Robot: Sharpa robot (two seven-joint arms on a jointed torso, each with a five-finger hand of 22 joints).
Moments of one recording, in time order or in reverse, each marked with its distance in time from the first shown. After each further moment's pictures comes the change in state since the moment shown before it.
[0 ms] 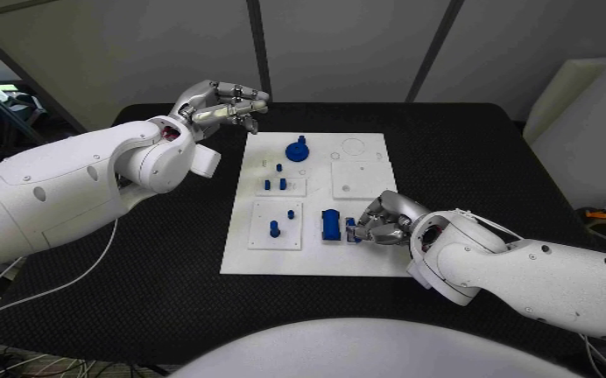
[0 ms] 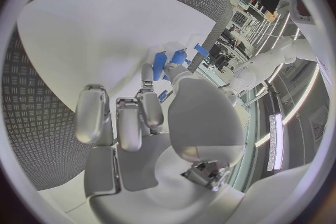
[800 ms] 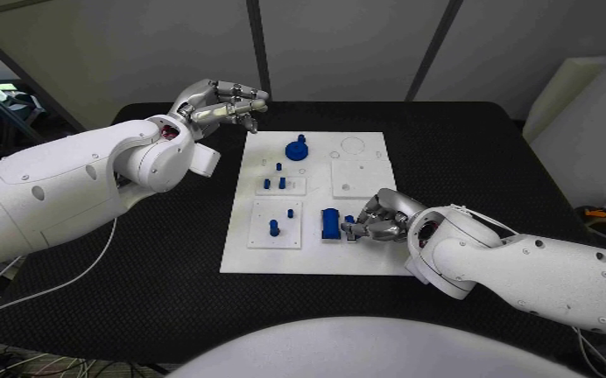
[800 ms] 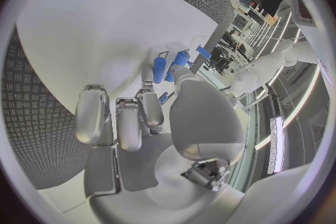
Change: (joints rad) left arm 0.000 -0.002 0.000 0.001 0.000 0.001 -0.003; left_hand 0.000 0.000 0.000 0.000 0.000 0.000 0.000 0.000 0.000 0.000 0.000 0.000 0.000 0.000 0.000 0.000 -0.001 0.000 0.004 0.004 -0.004 -0.002; right arm 0.006 0.017 0.000 -0.022 -0.007 0.031 0.003; right_hand -0.061 0.013 -0.137 0.048 -0.038 0.000 0.000 0.017 0.021 0.000 0.000 0.000 0.000 0.000 0.000 0.000 0.000 0.000 0.000 0.000 0.000 0.000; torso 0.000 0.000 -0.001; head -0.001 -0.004
